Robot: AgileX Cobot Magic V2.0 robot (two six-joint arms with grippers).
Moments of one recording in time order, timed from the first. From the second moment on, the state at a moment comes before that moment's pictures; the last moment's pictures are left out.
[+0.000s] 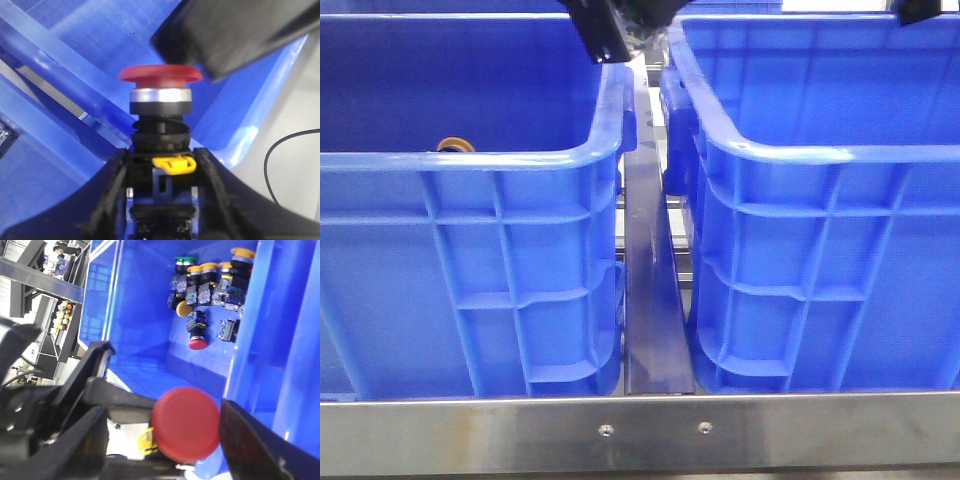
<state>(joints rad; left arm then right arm) -0.78 1.37 -1.23 -0.27 0.71 0.22 0.15 1.30 -0.94 1.38 0.96 -0.62</state>
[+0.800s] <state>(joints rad) -0.78 1.37 -1.23 -0.27 0.70 0.22 0.18 1.35 -0.94 1.38 0.96 -0.62</state>
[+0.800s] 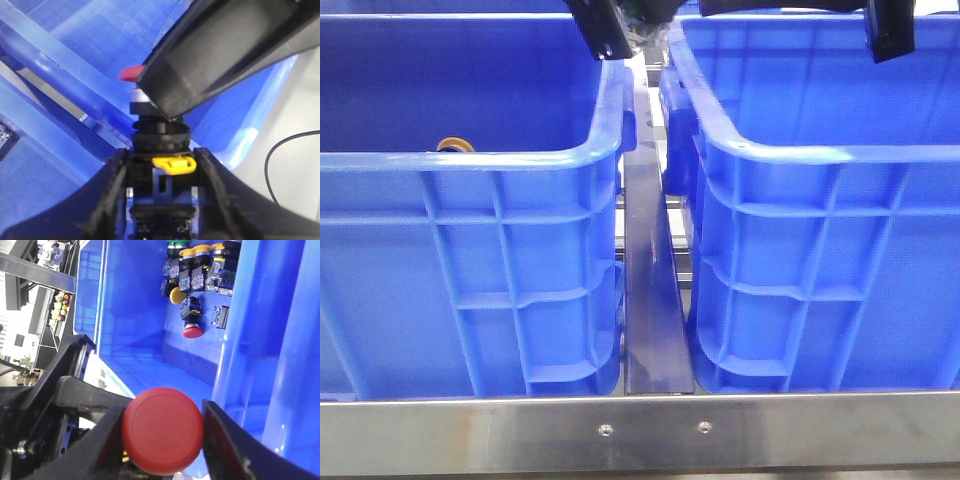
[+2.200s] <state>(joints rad) -0.78 1.37 -1.23 -0.27 0.72 0.22 -0.11 1.35 -1.06 1.35 0.53 -1.39</state>
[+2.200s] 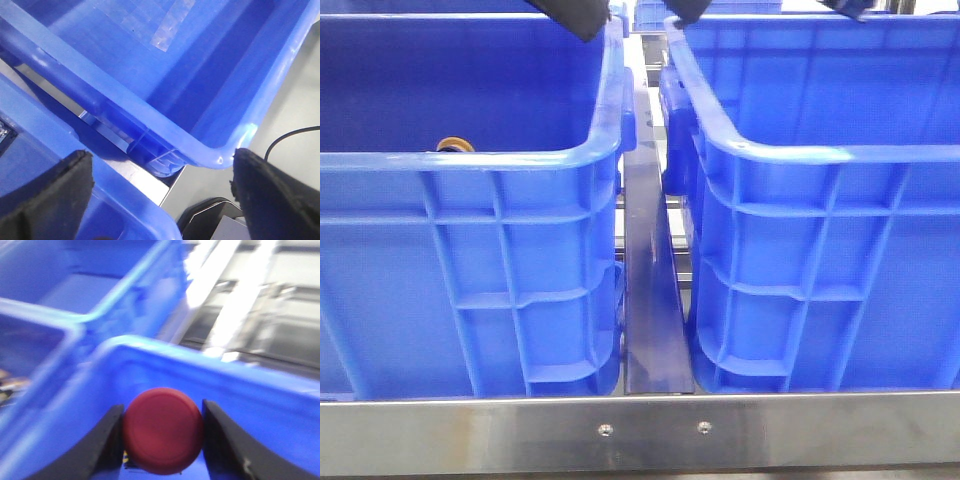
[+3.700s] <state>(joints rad) -0.78 1.37 -1.23 -0.27 0.72 0.22 0.00 1.80 -1.16 1.40 0.19 -1.50</state>
